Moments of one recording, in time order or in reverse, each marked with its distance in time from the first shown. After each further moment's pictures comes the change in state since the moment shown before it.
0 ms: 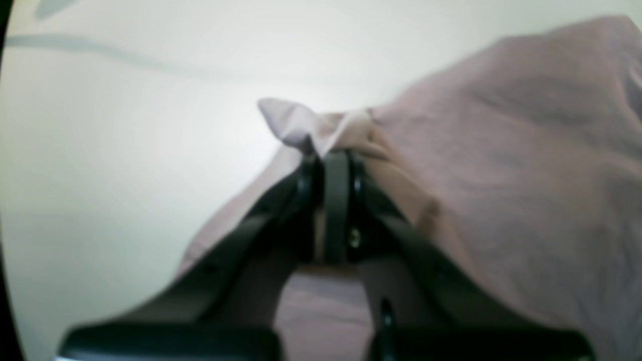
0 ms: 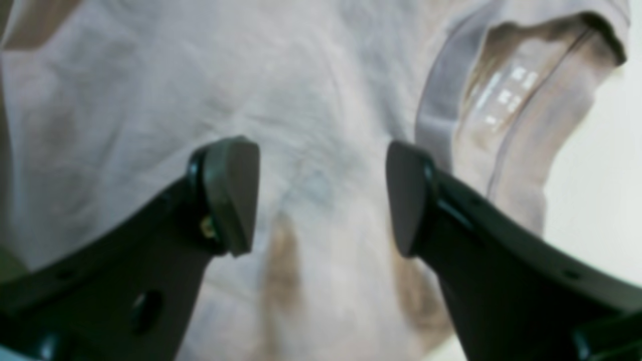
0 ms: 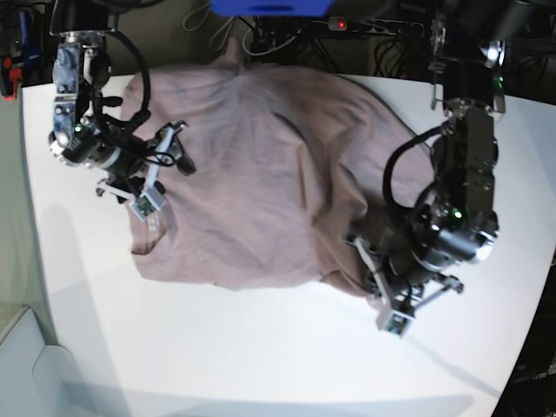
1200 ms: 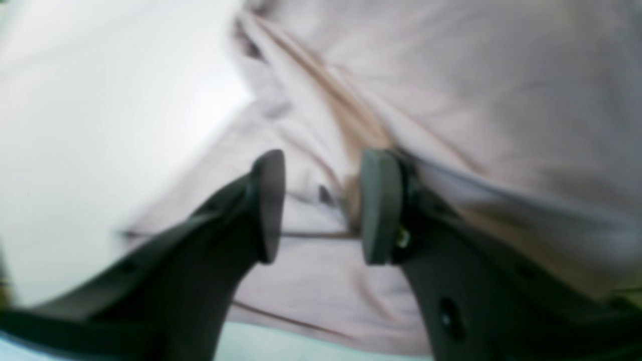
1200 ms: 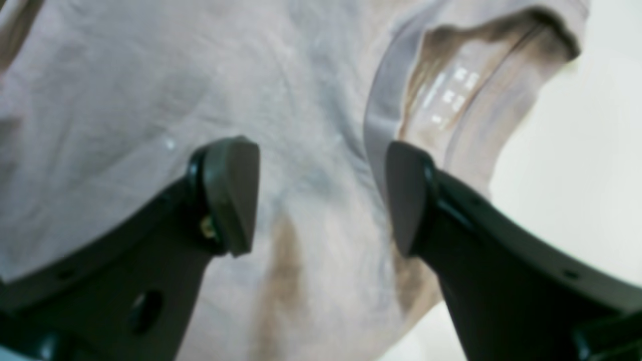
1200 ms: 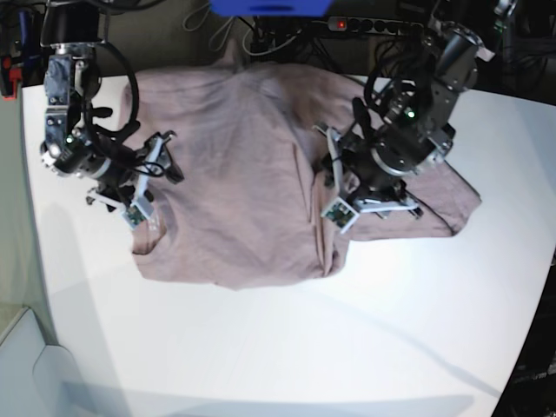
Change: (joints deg) left arm 16.1 -6.4 14.4 8.4 7.4 -0.5 -4.6; right arm 2.6 2.0 0.0 -2.6 -0.3 0.0 0.0
